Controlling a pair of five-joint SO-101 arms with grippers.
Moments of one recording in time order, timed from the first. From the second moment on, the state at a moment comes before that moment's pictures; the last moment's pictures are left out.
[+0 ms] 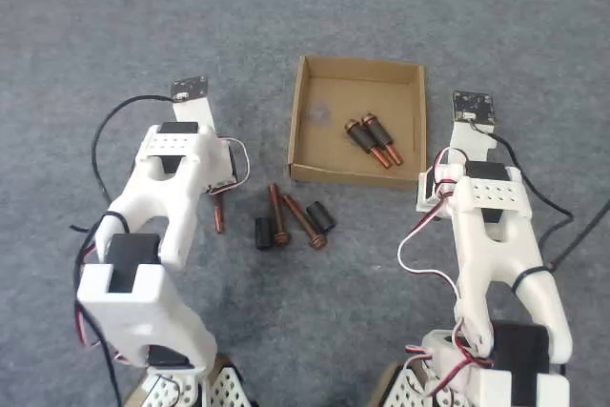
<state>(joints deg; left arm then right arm) -5.5 14.9 24.8 58.3 15.8 -0.3 -13.7 42.5 53.0 -2.4</state>
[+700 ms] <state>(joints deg) -5.5 -2.5 46.3 41.8 11.5 2.6 -13.7 38.1 33.1 -1.6</state>
